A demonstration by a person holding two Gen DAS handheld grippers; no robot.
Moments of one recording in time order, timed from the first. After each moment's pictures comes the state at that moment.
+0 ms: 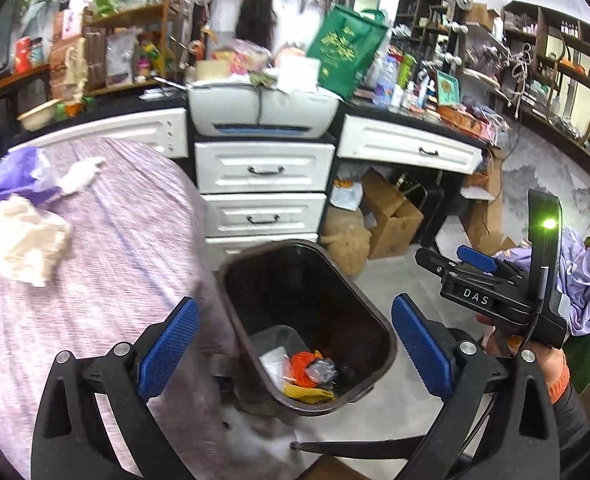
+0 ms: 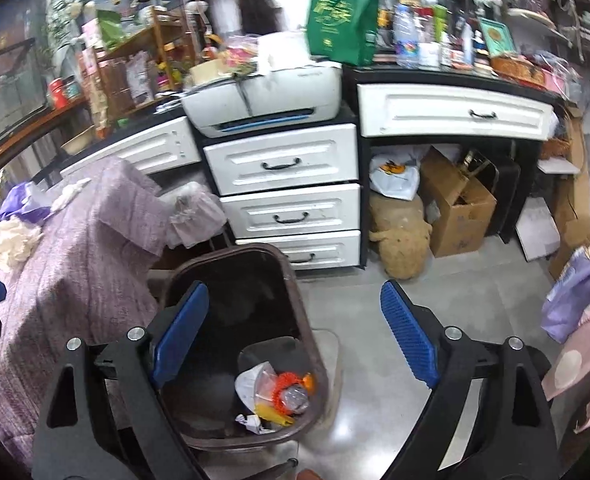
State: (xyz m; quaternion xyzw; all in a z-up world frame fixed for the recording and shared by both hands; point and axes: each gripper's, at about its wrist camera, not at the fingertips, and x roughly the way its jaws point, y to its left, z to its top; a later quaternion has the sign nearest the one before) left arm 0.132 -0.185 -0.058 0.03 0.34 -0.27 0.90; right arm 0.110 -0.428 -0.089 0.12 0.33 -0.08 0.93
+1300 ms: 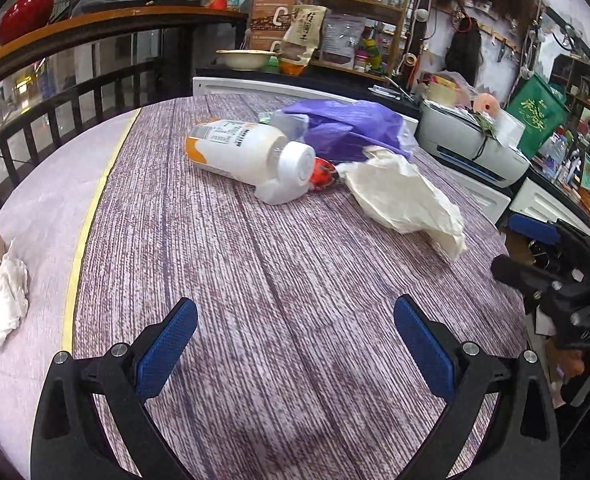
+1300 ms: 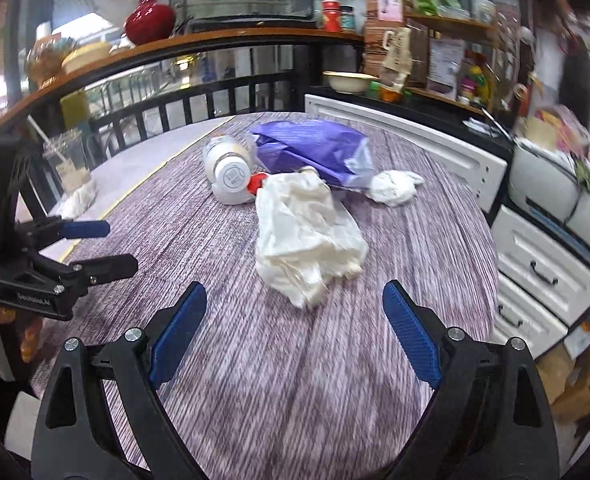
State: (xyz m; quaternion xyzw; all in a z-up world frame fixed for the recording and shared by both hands) left arm 0.161 0.102 -0.058 -0.06 0.37 -0.03 0.93; right arm 0.205 -0.106 -0.015 -0.09 0.32 0.29 0.90
